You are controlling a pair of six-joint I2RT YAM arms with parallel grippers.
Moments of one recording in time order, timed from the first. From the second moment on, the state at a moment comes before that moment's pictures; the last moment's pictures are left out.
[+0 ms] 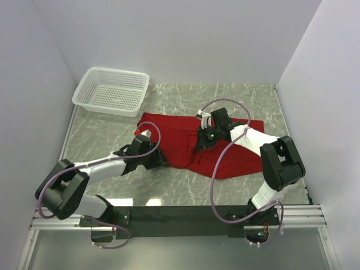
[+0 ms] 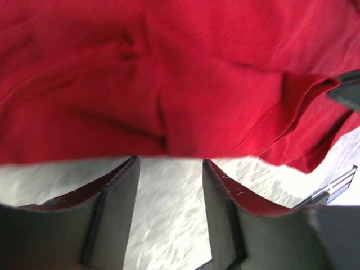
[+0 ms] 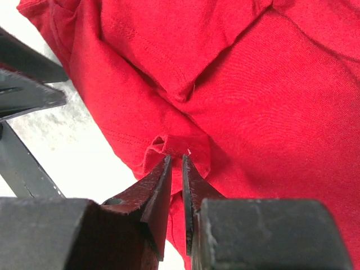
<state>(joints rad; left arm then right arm) -0.61 1.35 0.54 0.00 0.12 -0.92 0.40 1.66 0.99 -0.32 -0.54 0.08</state>
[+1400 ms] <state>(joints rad) -0.54 1.41 0.70 -0.10 0.32 -1.07 0.41 1.53 1.05 -0.59 -0.68 -0.51</state>
